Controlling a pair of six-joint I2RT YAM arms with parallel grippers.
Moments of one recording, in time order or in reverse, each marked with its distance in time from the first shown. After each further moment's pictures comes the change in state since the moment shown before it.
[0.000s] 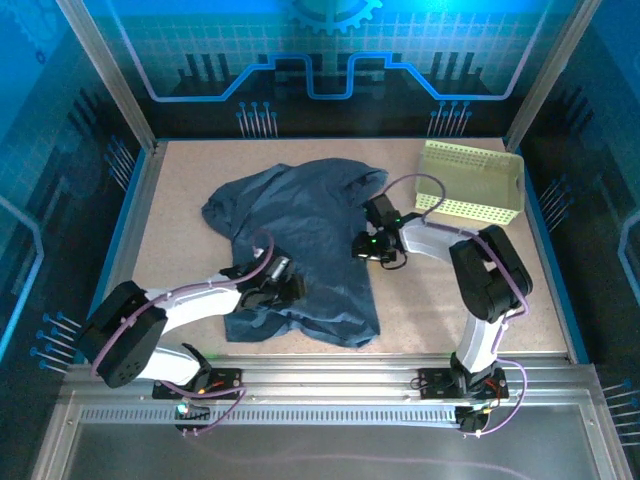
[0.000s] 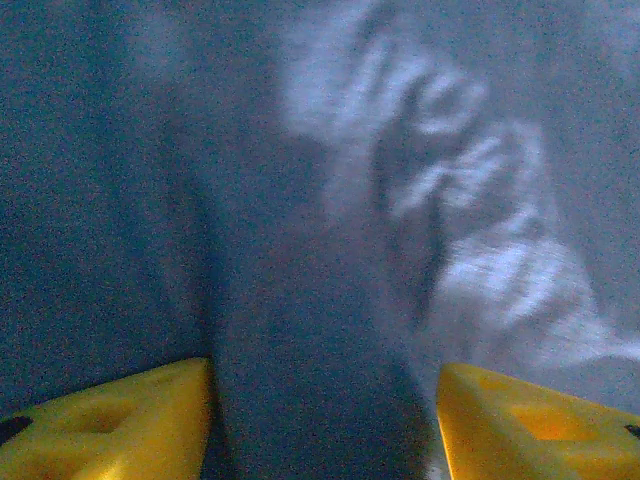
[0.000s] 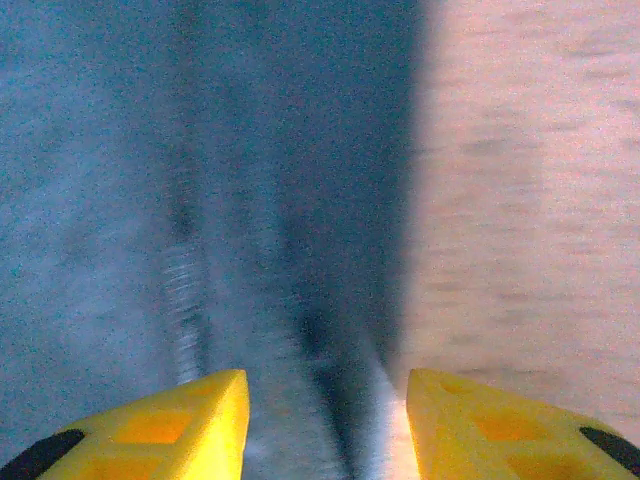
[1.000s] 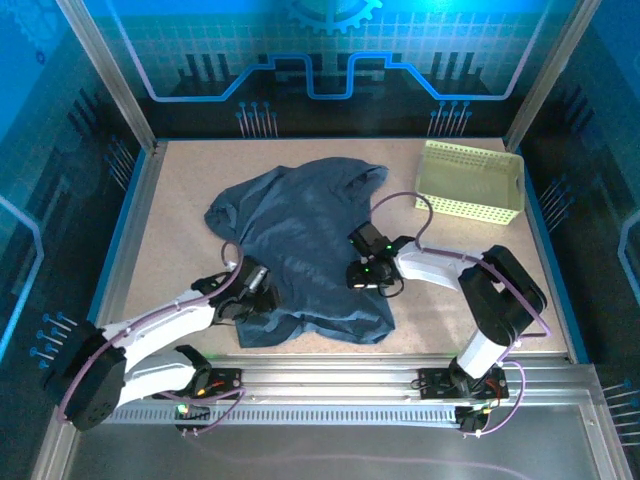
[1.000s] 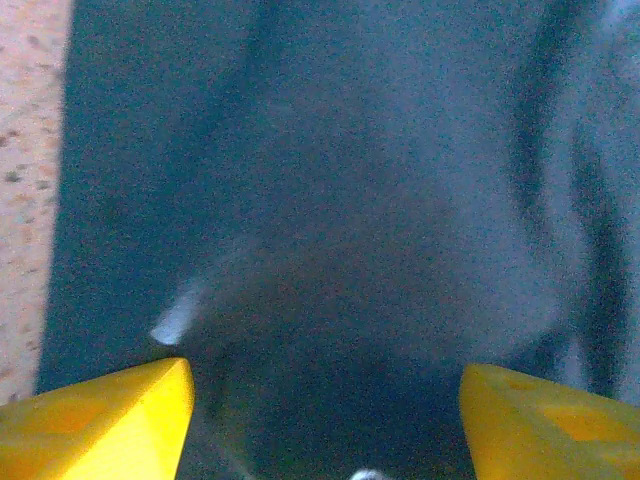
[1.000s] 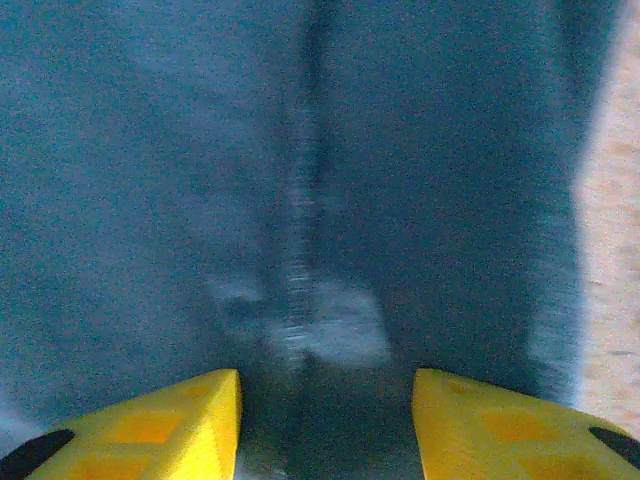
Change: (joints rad) left arm 0.079 -0.251 -0.096 -0.286 -0.091 -0.040; right arm 0.185 -0.148 -0.164 -0.057 0.090 0.016
